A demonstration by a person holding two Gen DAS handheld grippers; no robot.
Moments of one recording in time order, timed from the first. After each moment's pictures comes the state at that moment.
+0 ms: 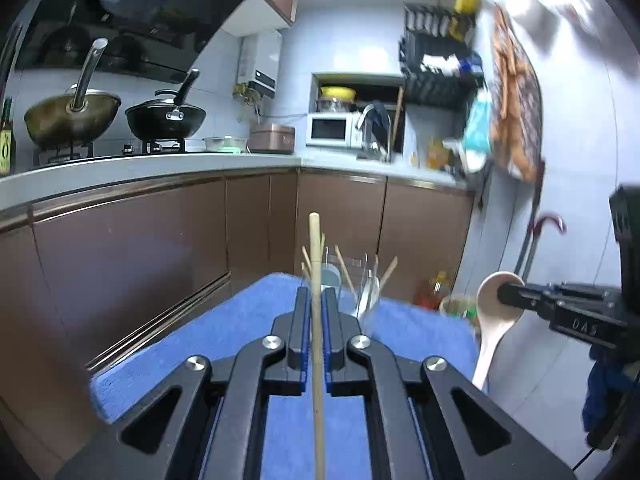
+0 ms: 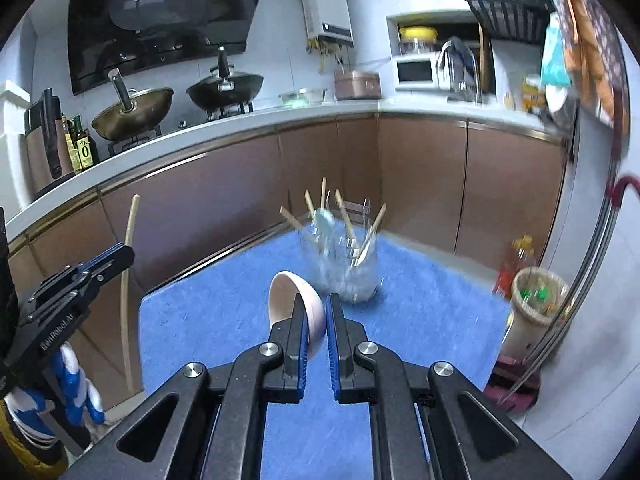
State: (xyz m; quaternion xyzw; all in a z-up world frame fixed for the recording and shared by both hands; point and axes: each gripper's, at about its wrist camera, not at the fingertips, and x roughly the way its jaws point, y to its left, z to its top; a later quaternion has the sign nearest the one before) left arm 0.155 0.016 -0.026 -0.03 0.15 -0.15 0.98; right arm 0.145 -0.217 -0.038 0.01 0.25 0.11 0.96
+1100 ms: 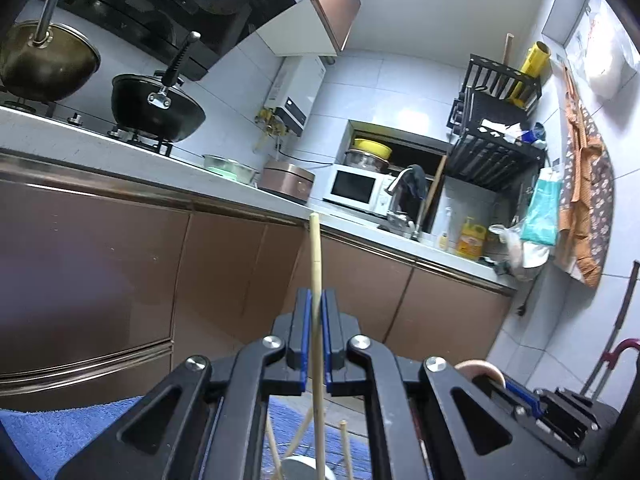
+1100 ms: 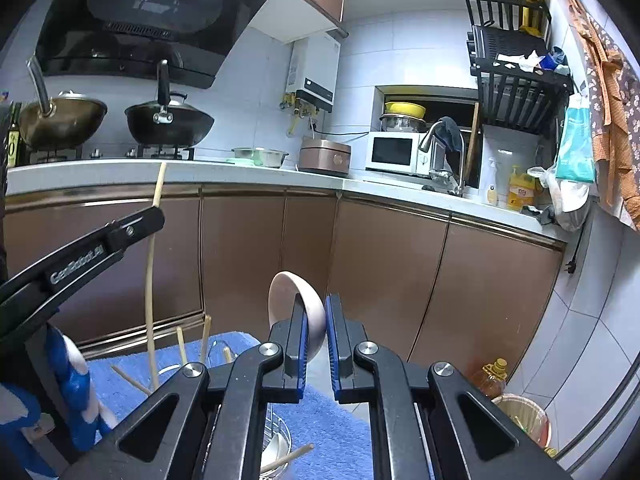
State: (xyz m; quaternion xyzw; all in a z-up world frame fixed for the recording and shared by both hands) left arm 0.433 -0.062 -0.057 -0.15 0.05 -0.11 0.98; right arm 0.386 -0.225 -0.070 -0.08 0.12 0.03 0.99
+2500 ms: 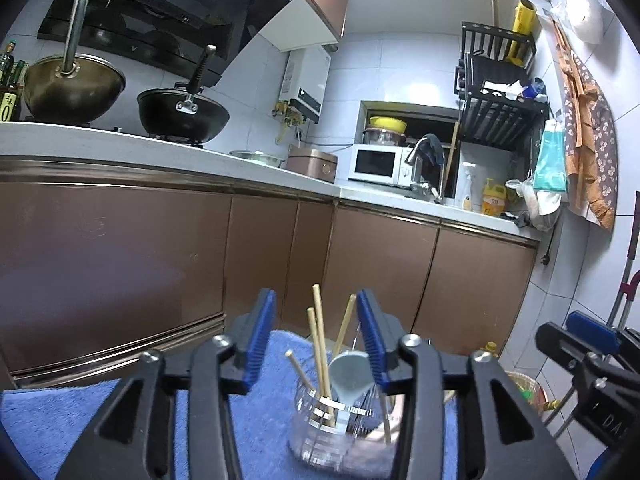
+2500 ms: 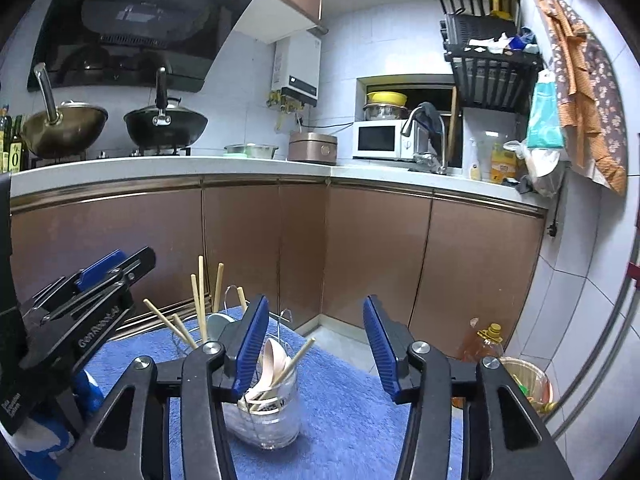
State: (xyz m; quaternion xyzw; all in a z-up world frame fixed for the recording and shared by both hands) left arm 0.343 -0.059 -0.087 -0.08 0.08 -0.06 0.99; right arm 0.301 -0.244 -0.081 -0.03 0.12 0.01 0.99
